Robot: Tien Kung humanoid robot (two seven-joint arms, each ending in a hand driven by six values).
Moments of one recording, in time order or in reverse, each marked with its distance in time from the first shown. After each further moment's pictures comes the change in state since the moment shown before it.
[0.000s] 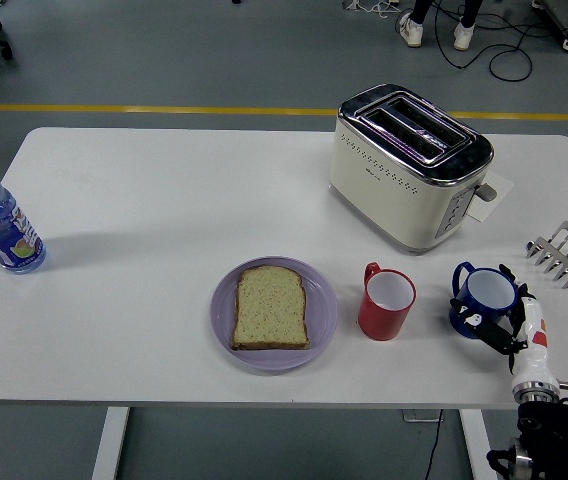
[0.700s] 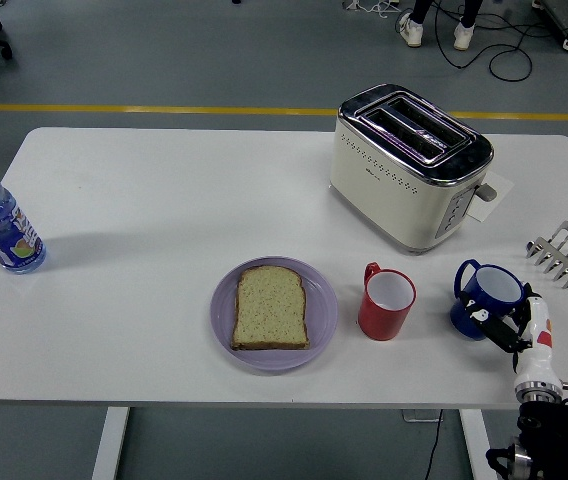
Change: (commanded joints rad) left arm -0.003 0.001 -0.004 0.000 0.003 0.000 0.000; right arm 0.003 0.002 -0.003 -0.006 0.032 -0.030 0.037
